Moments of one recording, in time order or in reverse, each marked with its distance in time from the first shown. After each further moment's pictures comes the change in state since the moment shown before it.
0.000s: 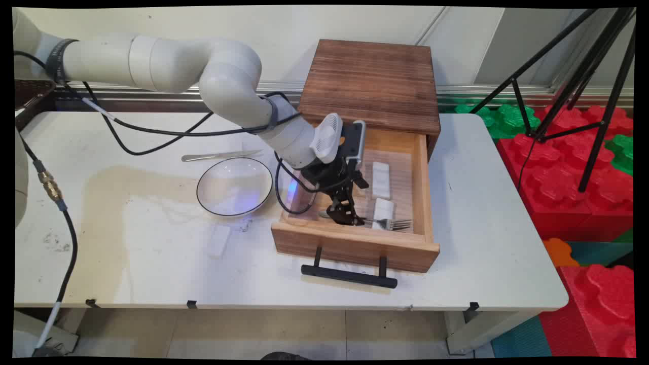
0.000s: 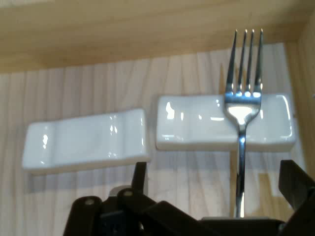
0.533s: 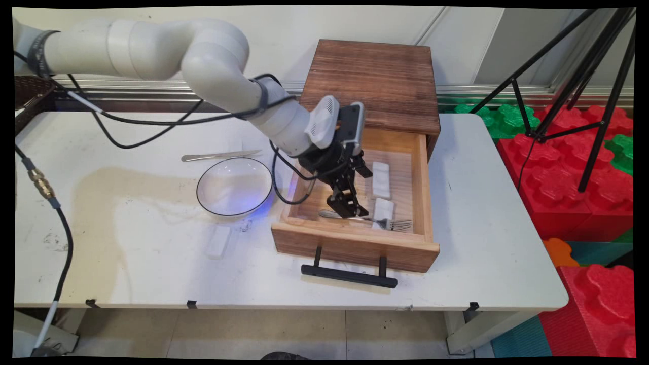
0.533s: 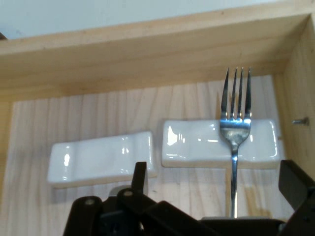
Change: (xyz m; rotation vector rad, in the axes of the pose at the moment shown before) arm 0.013 0.001 -0.033 0.015 0.049 0.007
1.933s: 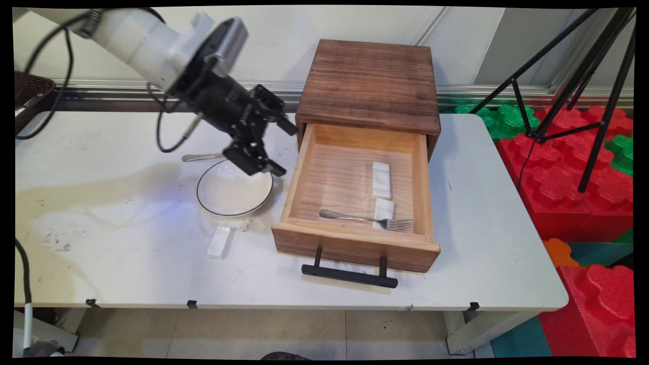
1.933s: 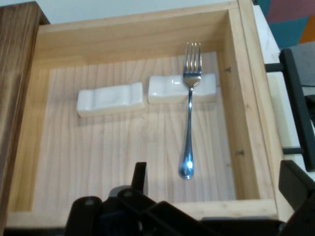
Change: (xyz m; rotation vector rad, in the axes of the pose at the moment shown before) arm -0.064 0.003 -0.192 -0.031 0.076 -0.024
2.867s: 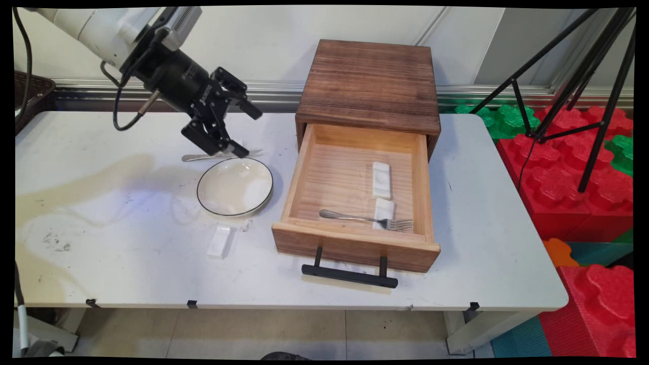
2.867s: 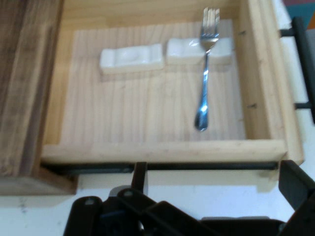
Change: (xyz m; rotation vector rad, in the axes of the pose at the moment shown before) arm -0.036 -0.016 -0.053 0.023 -0.033 -0.046
